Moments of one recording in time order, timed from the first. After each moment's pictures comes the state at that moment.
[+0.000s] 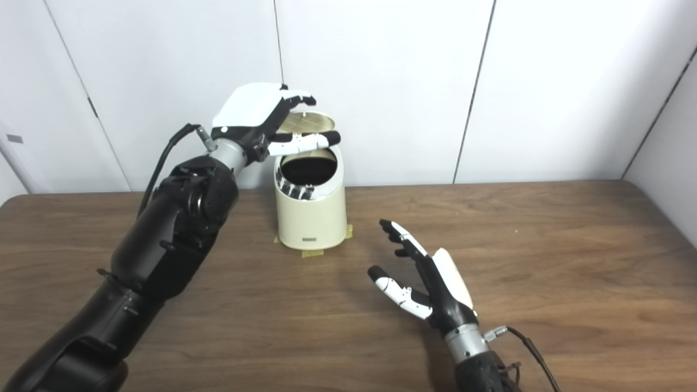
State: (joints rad) left arm -0.86 0.23 -0.41 0.14 0.88 0.34 -0.32; right arm -0.10 -0.15 0.12 0.01 -0.43 -0.19 -0.05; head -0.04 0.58
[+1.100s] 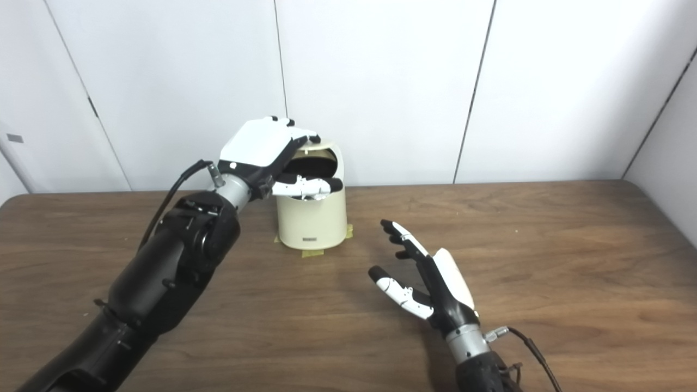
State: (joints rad) left arm -0.76 0.25 -0.48 0.06 1.00 0.29 -0.35; right arm -0.10 -0.15 0.12 -0.02 -0.44 -0.16 -0.04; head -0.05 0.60
